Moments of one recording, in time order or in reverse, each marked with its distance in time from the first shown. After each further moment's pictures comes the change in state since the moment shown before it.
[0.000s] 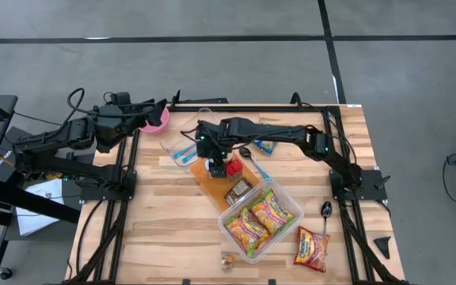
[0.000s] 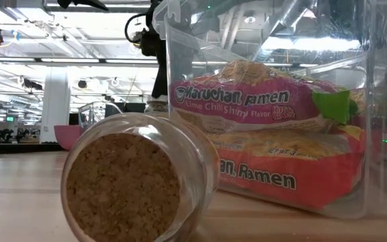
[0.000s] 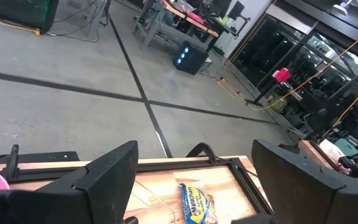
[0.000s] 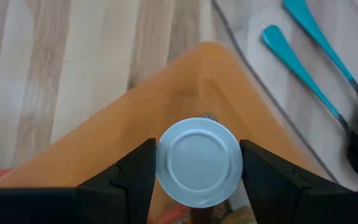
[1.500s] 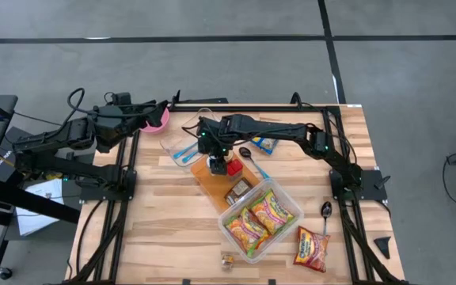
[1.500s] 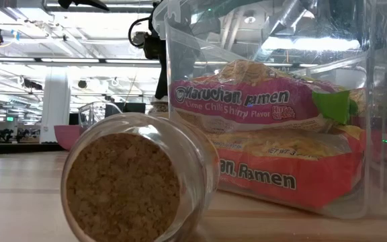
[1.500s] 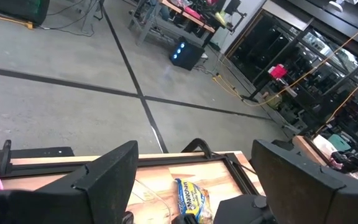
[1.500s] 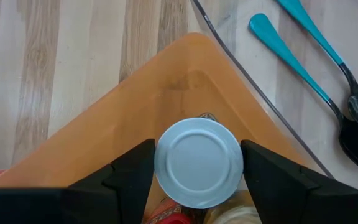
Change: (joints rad) left arm 0.000 0.000 0.000 -0.002 0.028 -0.009; right arm -0.023 0.000 0.000 -0.019 -0.008 0.026
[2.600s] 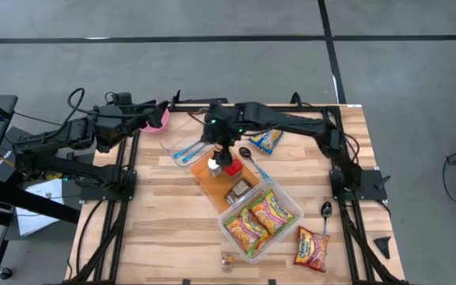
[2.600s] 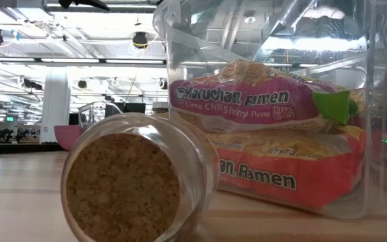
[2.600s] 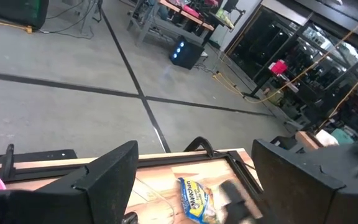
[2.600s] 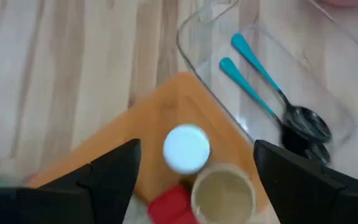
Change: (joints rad) left arm 0.000 0.000 0.000 0.000 0.007 0.037; right arm -0.006 -0.158 0.035 -0.060 0.053 0.016
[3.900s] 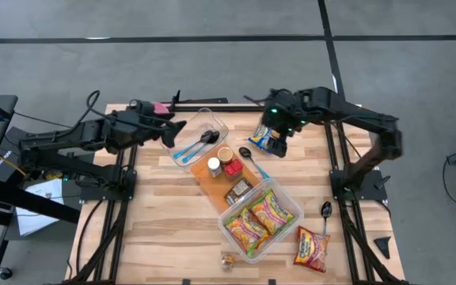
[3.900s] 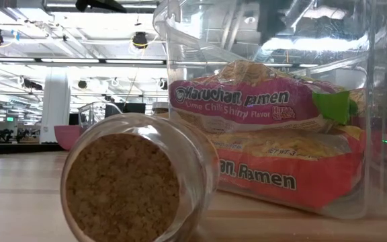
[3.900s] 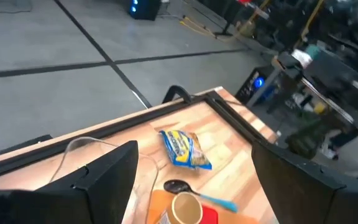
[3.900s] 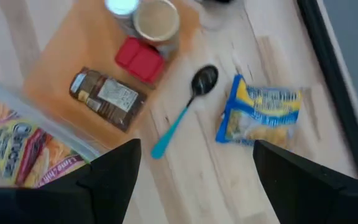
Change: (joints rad) left arm -0.042 0.091 0.000 0.003 0.229 0.156; right arm -0.056 -0.580 -0.439 -0.276 0.213 0.247
